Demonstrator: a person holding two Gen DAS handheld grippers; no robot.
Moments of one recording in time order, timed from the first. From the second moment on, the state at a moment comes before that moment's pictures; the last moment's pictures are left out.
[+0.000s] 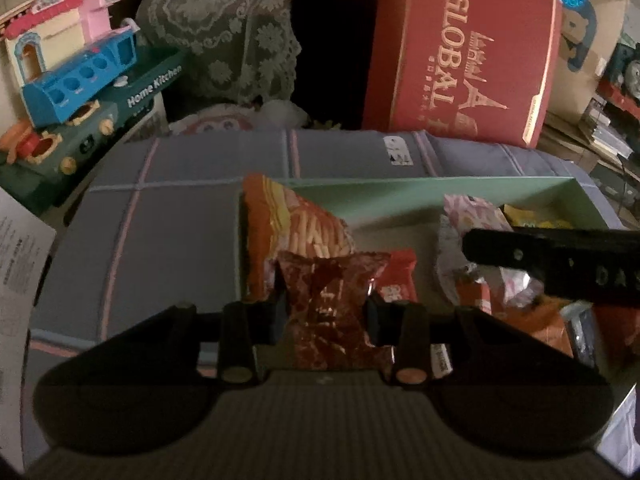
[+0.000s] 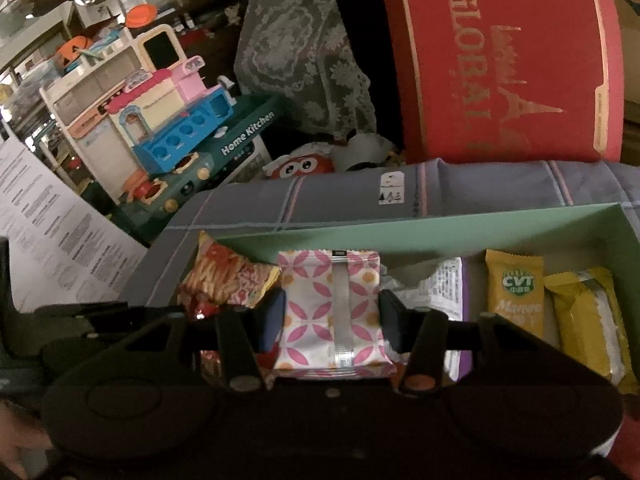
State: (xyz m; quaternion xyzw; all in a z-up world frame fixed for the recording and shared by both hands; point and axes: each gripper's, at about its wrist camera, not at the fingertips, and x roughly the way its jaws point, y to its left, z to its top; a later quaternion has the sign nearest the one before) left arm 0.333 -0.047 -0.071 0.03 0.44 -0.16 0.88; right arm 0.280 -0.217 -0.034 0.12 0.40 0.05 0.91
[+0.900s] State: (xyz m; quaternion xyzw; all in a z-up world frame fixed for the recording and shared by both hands) left arm 0.203 -0.029 -0.027 0.01 0.42 -0.14 0.89; right arm 0.164 -0.225 0.014 0.13 0.37 0.04 0.92
